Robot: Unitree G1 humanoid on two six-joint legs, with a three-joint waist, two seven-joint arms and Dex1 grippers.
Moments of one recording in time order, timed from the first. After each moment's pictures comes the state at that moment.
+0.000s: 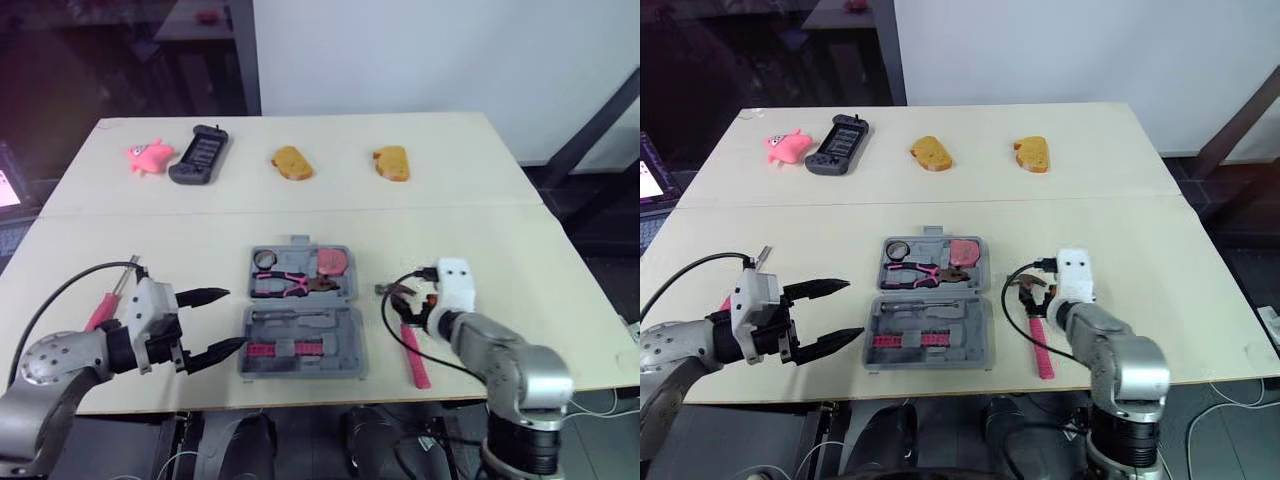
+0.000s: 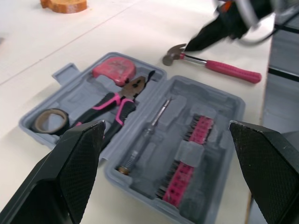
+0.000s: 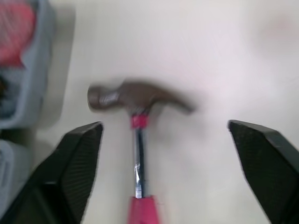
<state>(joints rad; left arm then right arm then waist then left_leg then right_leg) 0.20 0.78 0.25 -0.43 -0.57 0.29 -1.02 -0.23 -0.18 -0.24 -0.65 0.26 1.47 0.13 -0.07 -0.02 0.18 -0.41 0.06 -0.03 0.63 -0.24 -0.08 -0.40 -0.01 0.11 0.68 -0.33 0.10</state>
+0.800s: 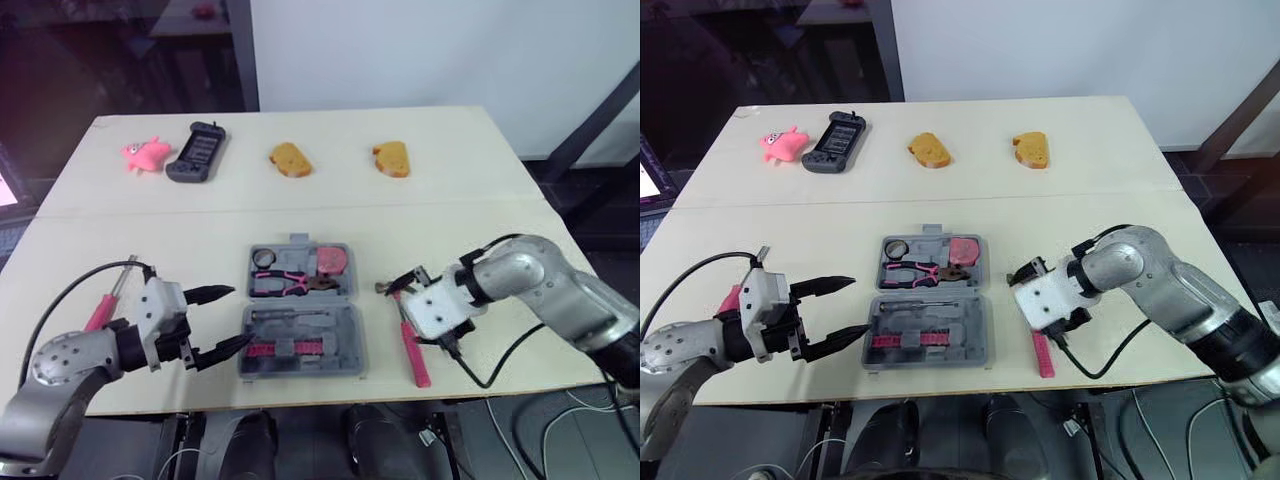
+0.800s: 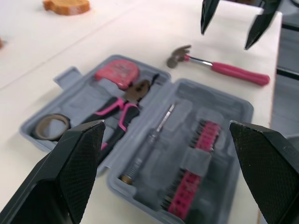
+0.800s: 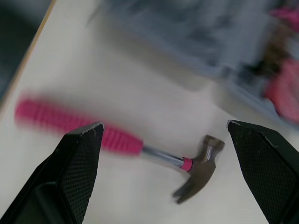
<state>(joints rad) 0.20 0.75 0.21 -0.45 -0.53 0.28 -1.00 -0.68 -1.07 0.60 -0.10 -0.18 -0.29 1.35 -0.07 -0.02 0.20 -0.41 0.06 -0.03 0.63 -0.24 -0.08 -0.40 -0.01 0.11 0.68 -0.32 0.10</state>
